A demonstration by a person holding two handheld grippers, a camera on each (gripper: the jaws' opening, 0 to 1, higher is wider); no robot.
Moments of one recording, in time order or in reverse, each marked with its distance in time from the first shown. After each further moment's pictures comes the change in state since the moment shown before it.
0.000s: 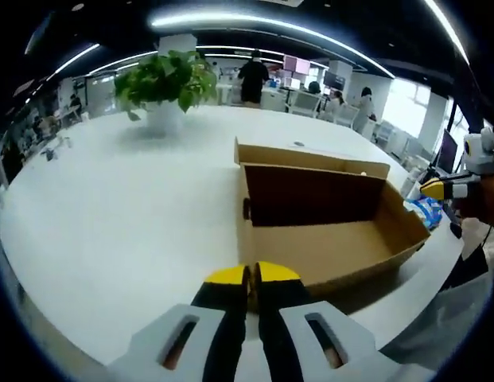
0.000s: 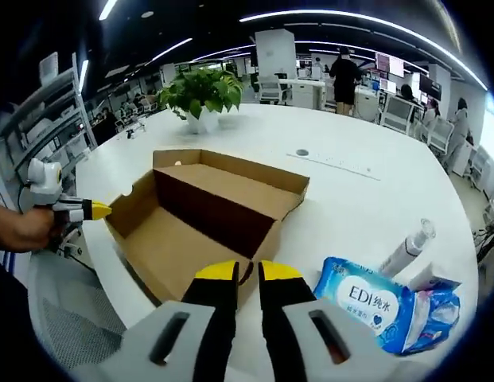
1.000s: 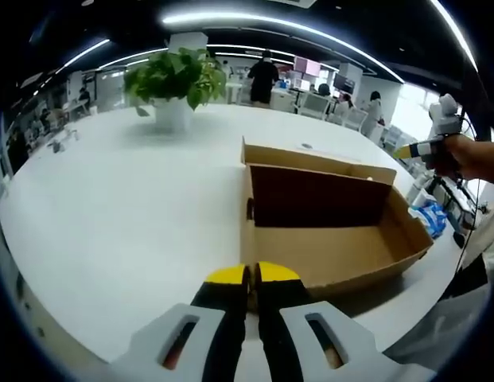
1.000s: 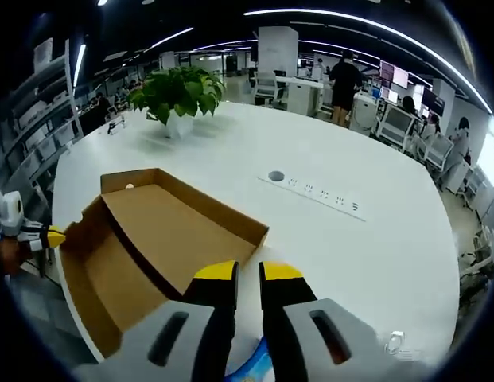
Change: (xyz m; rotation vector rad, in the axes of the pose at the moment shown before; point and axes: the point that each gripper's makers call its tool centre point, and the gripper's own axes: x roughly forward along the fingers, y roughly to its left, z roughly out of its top) left arm 0.001 0.002 0.001 -0.044 0.004 0.023; right arm 0.075 -0.076 0.066 -0.057 0.057 -0.040
